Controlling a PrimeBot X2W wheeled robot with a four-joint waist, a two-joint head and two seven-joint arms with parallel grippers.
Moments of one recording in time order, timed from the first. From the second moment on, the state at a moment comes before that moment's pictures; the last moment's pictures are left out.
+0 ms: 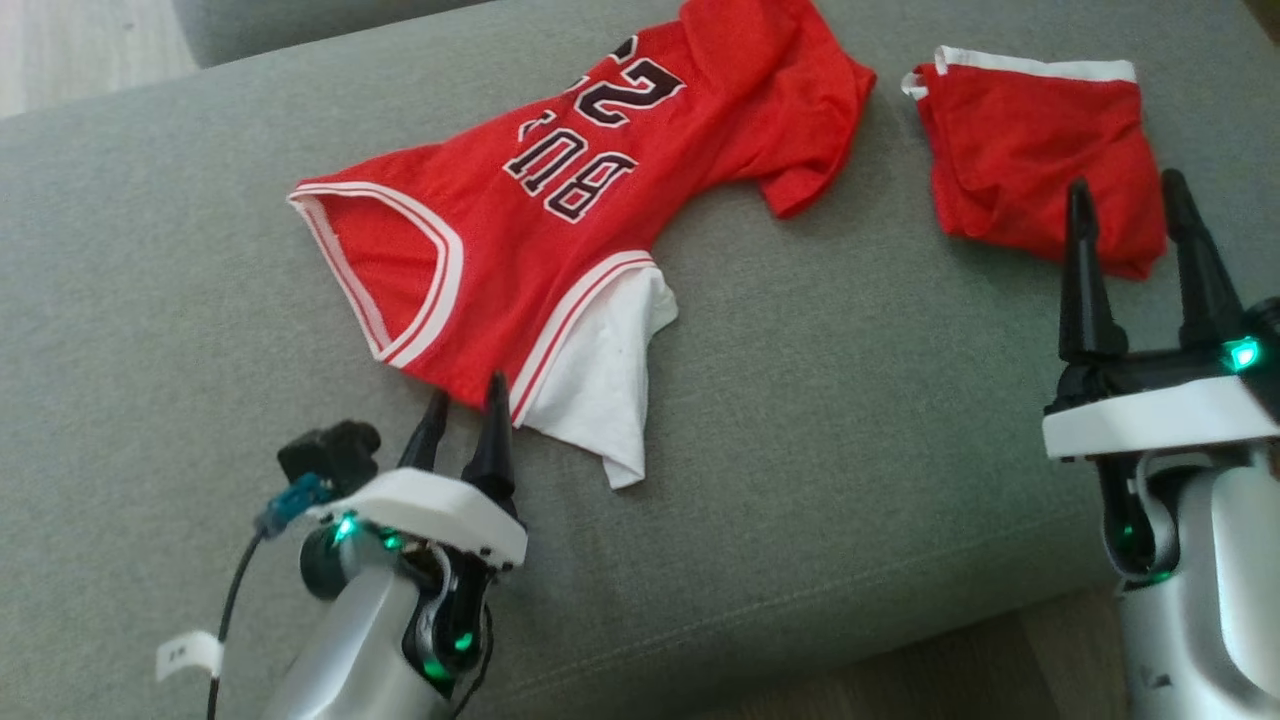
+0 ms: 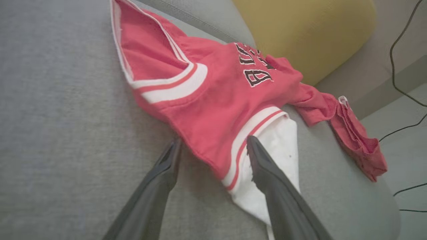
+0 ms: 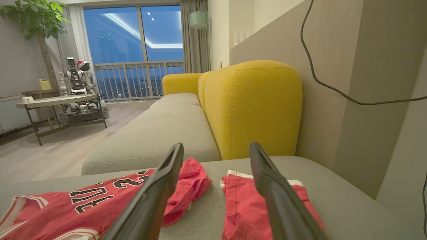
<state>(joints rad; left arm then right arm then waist) -0.28 0.04 -0.42 0.50 -0.71 0.06 -0.26 -0.28 -0.06 -0.13 0.09 0.15 0.13 -0.23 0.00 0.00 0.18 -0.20</state>
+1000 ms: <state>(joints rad) -0.36 0.22 -0.26 0.38 -0.61 0.00 -0.25 -0.28 -0.05 -0.12 0.14 0.17 0.13 -0.24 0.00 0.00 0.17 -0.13</state>
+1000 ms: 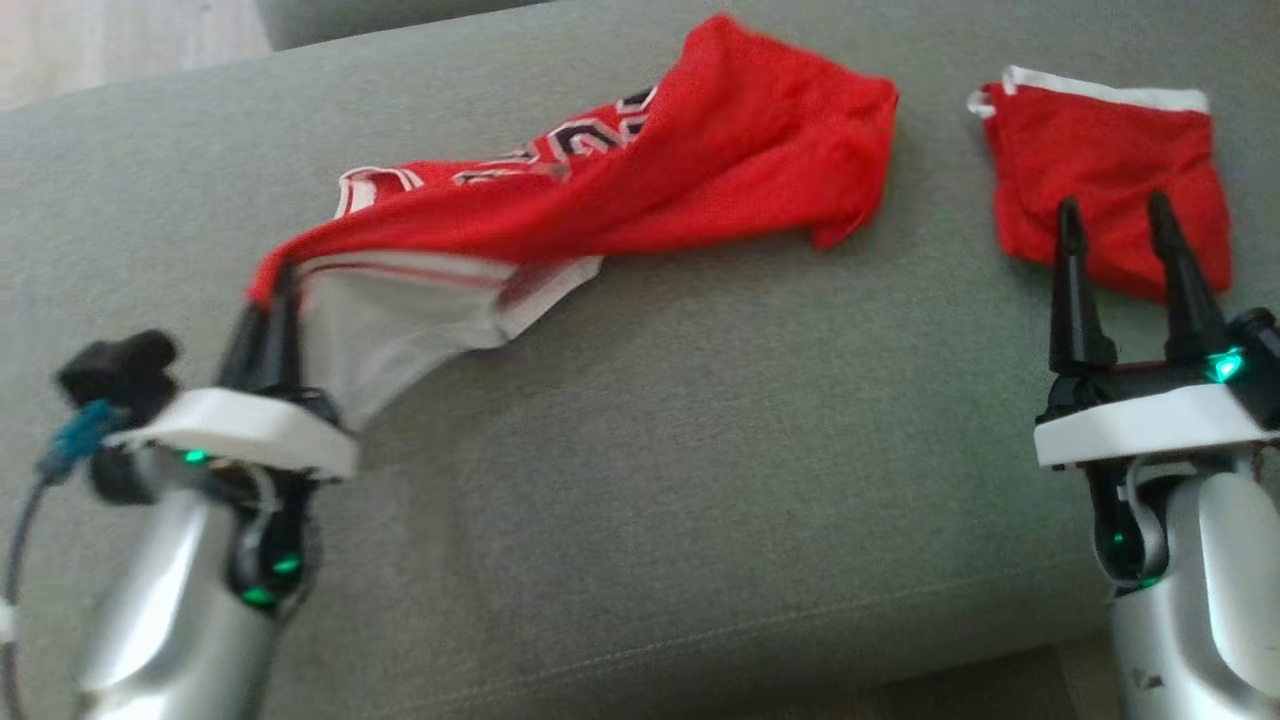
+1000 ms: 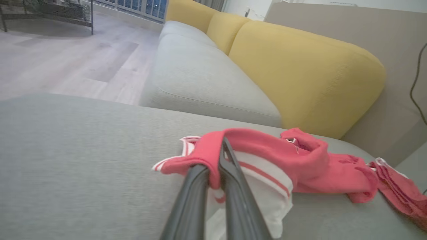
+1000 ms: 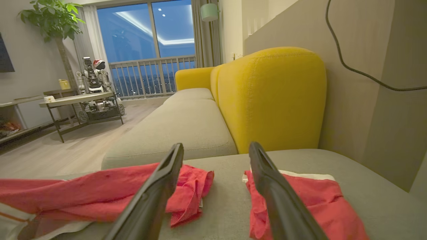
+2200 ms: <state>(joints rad) -0.25 0.20 -0.31 0.25 -0.52 0.13 -0.24 -0.32 -0.05 -0.10 0.19 0.12 0.13 -0.16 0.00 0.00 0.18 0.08</state>
